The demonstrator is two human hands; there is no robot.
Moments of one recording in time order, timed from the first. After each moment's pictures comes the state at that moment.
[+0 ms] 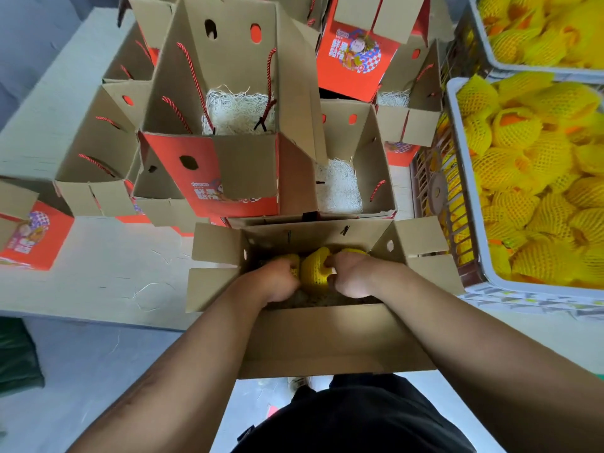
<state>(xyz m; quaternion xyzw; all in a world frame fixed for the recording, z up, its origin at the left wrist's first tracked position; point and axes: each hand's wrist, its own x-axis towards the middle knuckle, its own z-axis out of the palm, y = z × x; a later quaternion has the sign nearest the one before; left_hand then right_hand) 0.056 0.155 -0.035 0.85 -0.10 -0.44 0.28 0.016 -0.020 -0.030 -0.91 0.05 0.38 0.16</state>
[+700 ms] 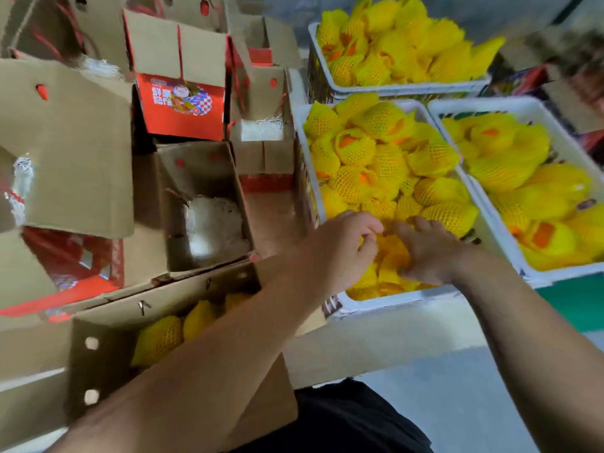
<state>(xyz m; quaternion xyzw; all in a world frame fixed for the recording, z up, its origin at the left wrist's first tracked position) 0.002 -0.143 0.044 0.78 -0.43 -0.19 0.42 -0.094 -0.307 0.067 -0.91 0.26 0.31 0.03</state>
